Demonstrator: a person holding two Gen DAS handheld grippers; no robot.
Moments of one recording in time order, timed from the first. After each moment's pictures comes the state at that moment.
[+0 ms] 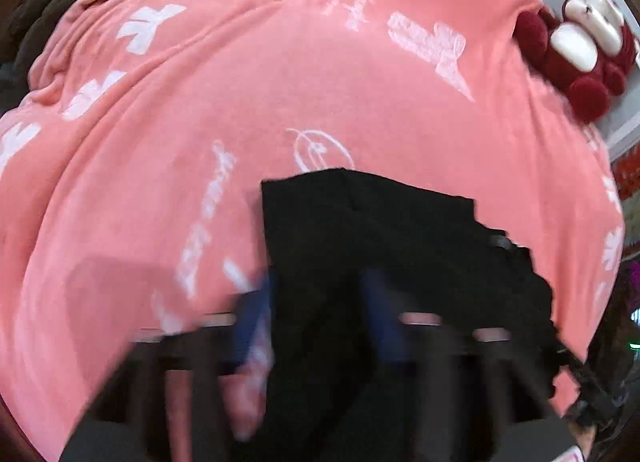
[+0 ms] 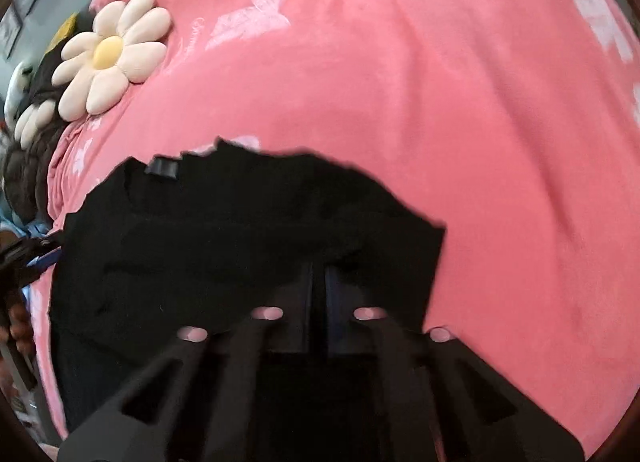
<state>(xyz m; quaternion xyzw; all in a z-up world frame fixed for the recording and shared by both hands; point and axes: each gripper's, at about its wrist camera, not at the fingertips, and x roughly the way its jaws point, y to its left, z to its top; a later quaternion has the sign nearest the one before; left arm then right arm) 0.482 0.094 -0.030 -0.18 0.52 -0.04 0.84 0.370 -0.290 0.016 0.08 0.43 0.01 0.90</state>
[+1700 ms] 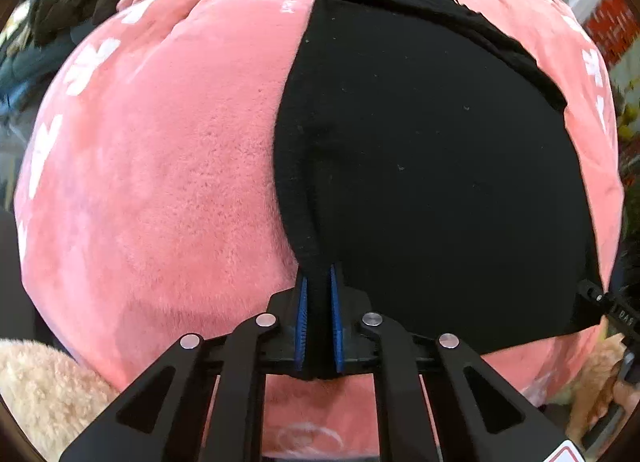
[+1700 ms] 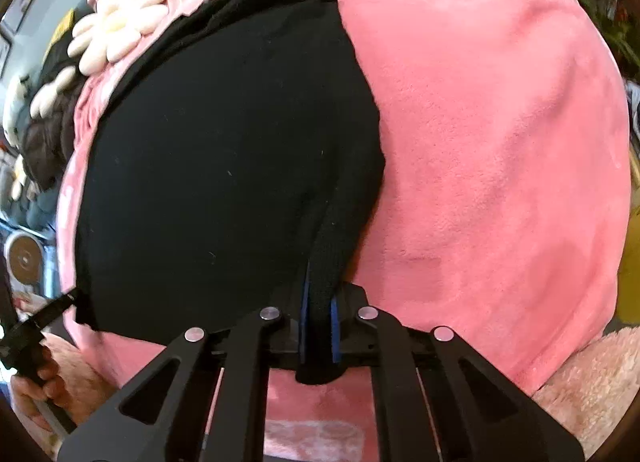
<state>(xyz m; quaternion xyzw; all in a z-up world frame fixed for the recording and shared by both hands) 0.121 0.097 -0.050 -0.09 0.58 -0.04 0.81 0.006 -0.256 -0.034 0.19 0.52 -0.02 0.83</state>
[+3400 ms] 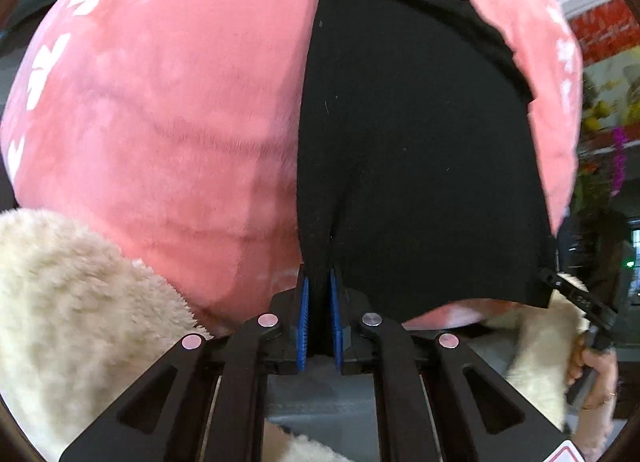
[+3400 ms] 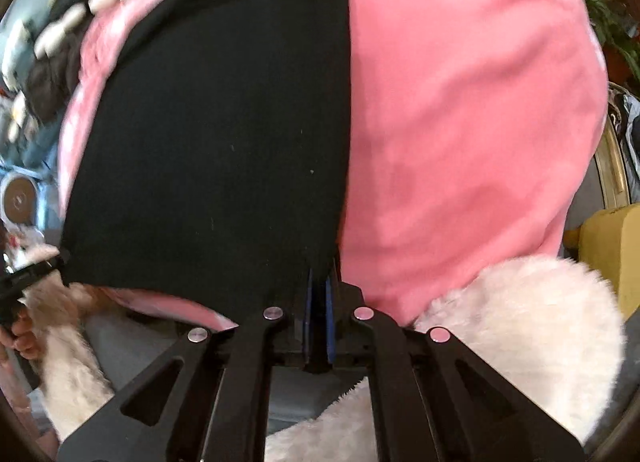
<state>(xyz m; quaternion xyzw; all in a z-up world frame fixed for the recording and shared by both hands) 0.089 0.088 -0.023 -0.14 0.65 -0.09 0.74 -0.036 -0.254 -0.018 0.09 0.63 0.00 0.77</state>
